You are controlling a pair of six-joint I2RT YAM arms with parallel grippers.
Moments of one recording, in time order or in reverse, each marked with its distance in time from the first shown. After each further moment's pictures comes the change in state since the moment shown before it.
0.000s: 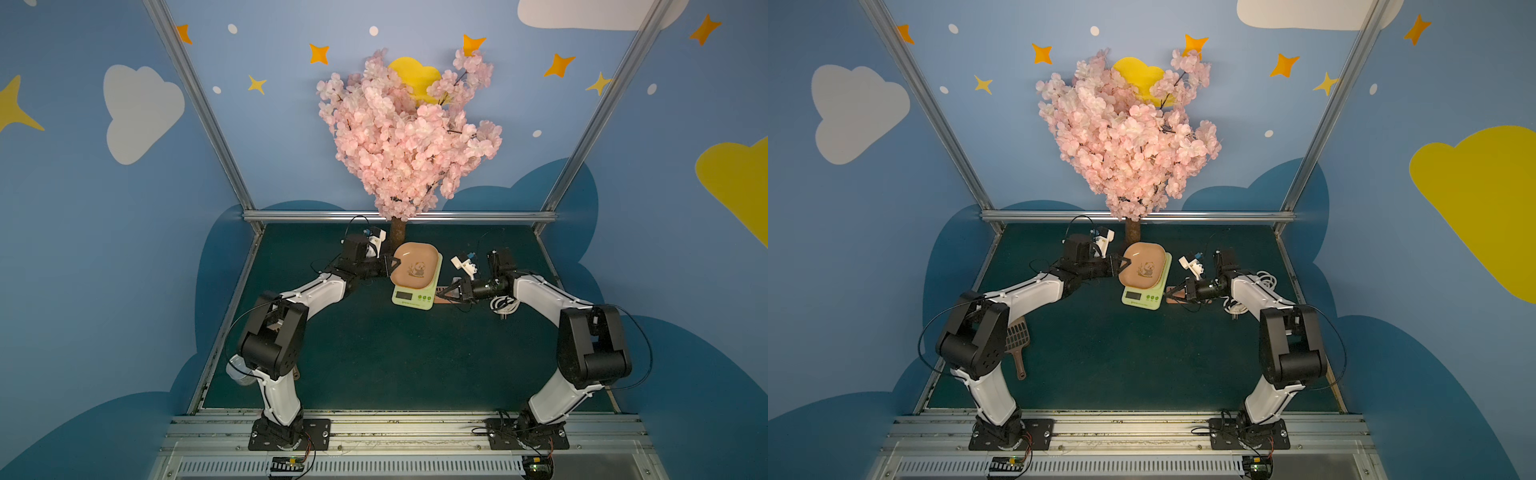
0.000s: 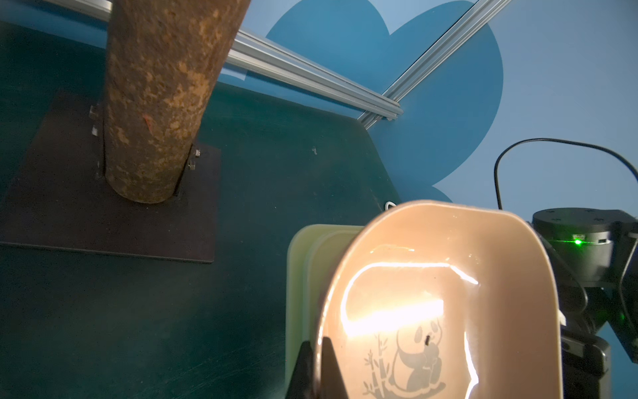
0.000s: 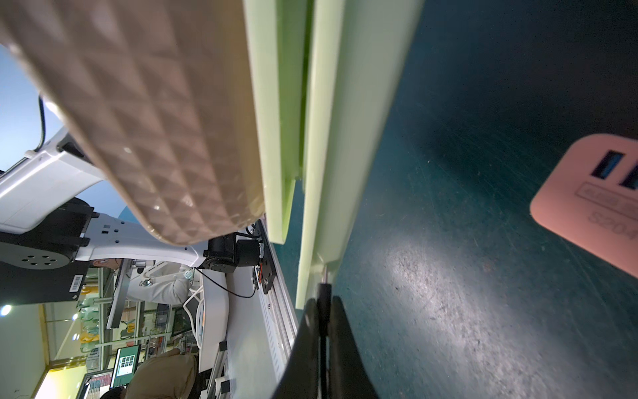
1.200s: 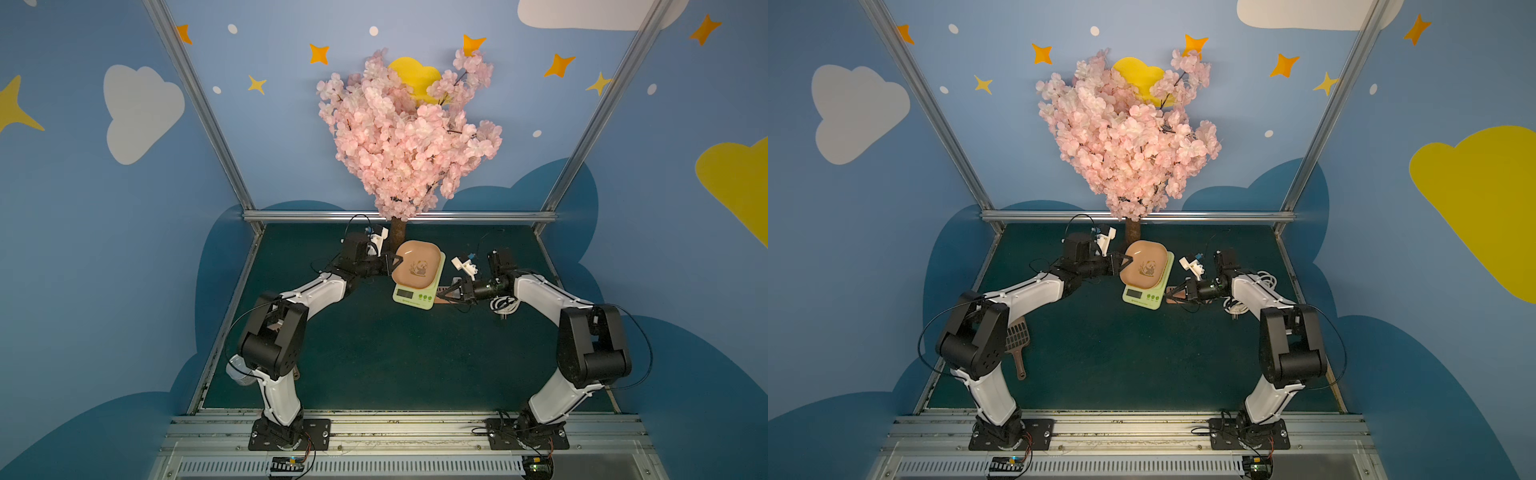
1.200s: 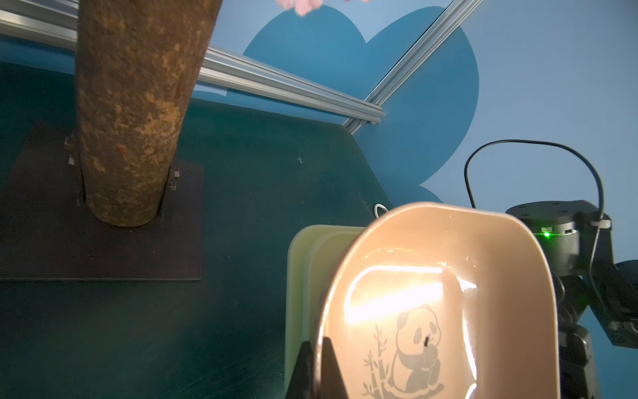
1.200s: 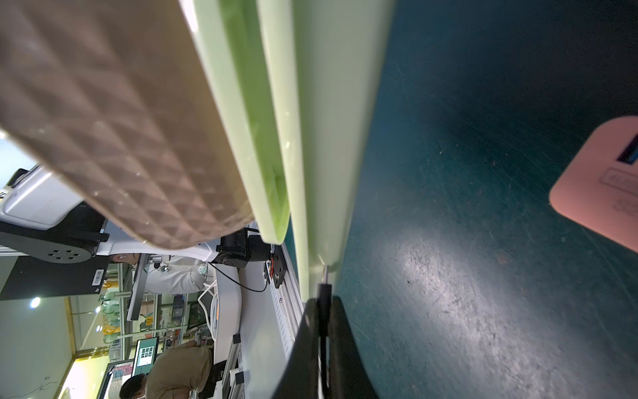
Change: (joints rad) left arm -0.004 0.000 0.007 0.037 0.026 0.050; right arm -0.006 0.015 0.017 -0.060 -0.039 -0.011
